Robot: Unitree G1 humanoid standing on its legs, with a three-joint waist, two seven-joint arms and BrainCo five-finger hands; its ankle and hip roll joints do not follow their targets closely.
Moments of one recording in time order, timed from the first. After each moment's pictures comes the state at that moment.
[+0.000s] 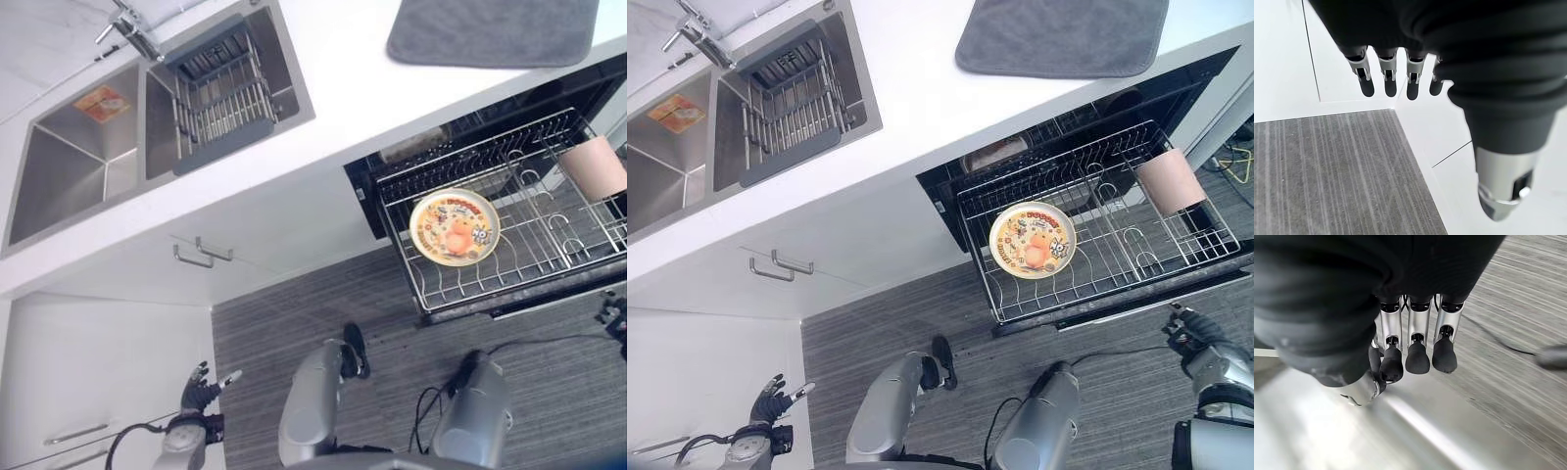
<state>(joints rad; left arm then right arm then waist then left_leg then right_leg) 0.13 0.35 -0.11 0.82 -0.30 -0.18 0.18 -0.44 -0.90 -0.21 1.14 0.76 0.19 0.12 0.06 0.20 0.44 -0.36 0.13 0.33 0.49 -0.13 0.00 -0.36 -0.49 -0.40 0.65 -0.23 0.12</state>
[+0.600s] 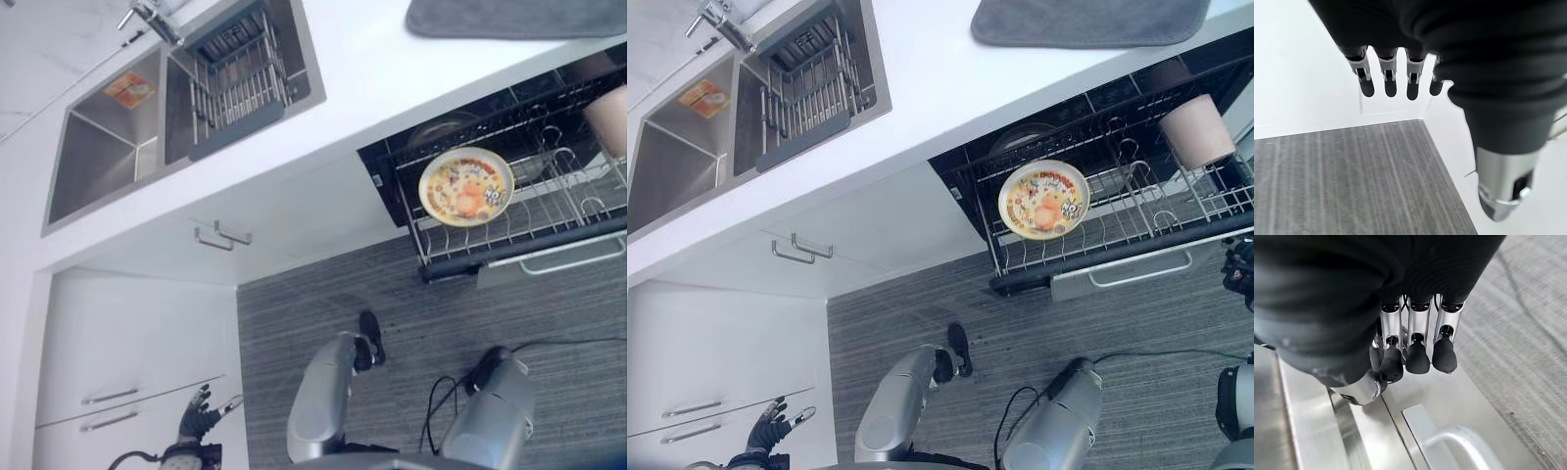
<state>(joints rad) 0.28 0.35 -0.12 0.79 -0.30 -0.20 0.14 -0.78 -1.10 0.03 1.17 0.57 0.29 0.11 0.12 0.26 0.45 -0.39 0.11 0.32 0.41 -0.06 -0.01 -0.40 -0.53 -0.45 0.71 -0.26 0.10</state>
